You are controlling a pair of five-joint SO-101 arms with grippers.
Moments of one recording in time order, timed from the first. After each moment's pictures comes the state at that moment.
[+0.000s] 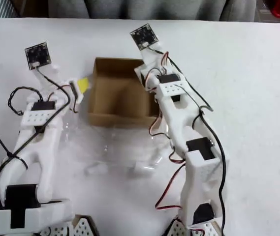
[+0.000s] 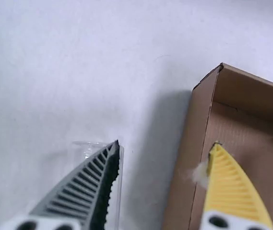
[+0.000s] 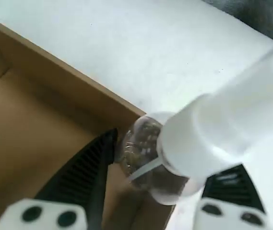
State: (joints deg) left arm -9.7 -9.1 39.2 24.8 17.5; right arm -15.6 29.1 -1.1 24.9 19.2
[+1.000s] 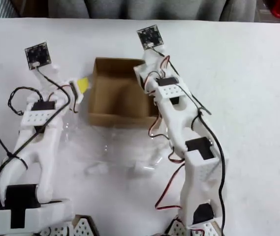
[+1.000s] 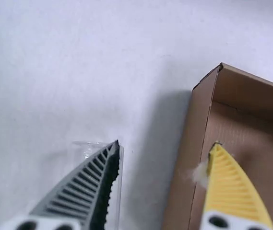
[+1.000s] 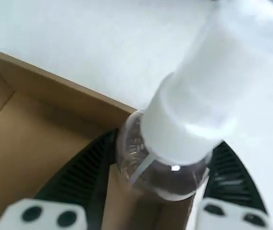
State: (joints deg) left arm -9.7 -9.1 39.2 24.8 17.5; right arm -16.0 29.1 -0.6 20.0 9.2
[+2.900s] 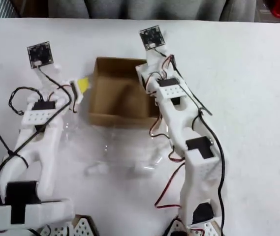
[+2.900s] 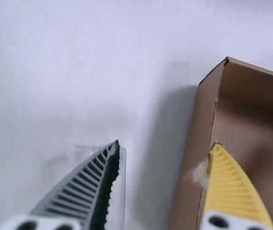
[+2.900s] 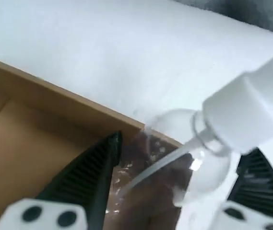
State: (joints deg) left arm -9.7 -7.1 39.2 22.7 14.5; right arm -15.8 25.8 1.4 16.4 9.2
